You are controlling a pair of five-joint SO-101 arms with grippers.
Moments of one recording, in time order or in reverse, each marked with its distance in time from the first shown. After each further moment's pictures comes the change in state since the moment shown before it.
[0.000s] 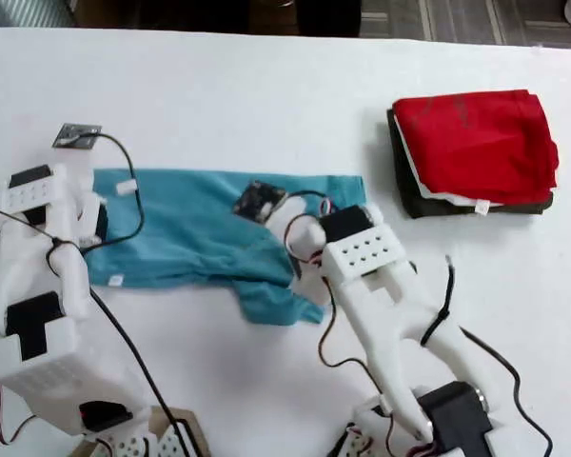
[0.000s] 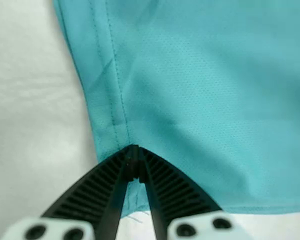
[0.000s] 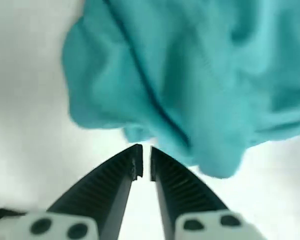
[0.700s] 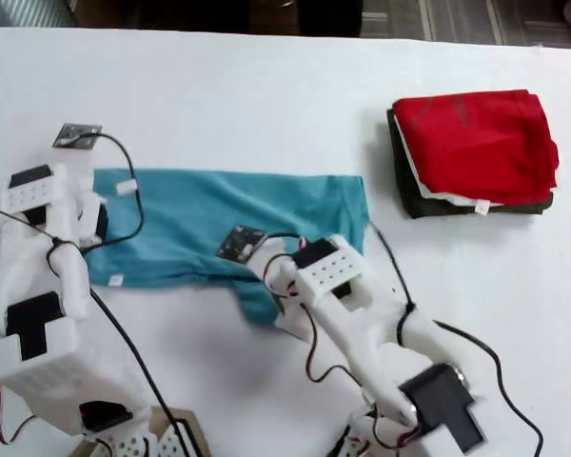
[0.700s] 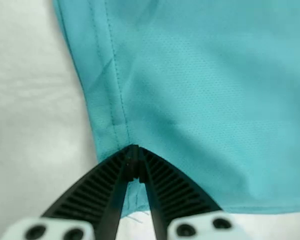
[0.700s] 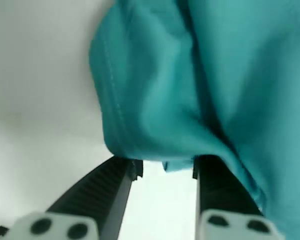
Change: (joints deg) left arm 0.1 0.0 0.0 0.0 0.0; right arm -6.0 8.0 12.1 -15.3 -2.4
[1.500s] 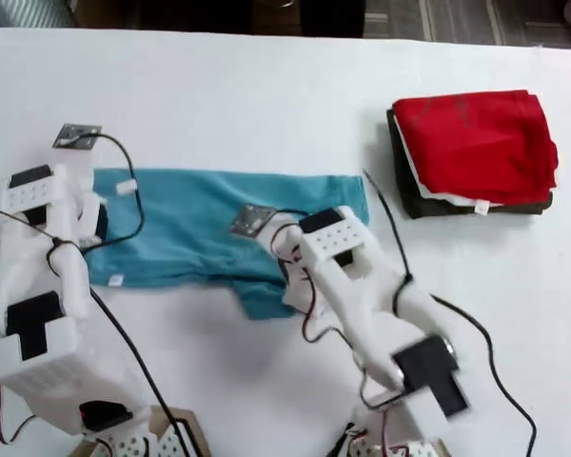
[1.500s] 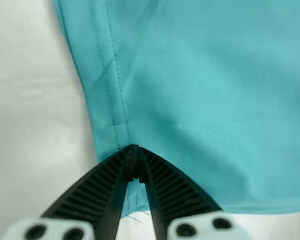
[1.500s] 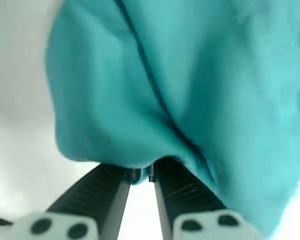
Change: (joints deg) left arm 0.0 0.0 0.0 0.0 0.0; right arm 6.1 5.1 -11.3 7.2 4.4
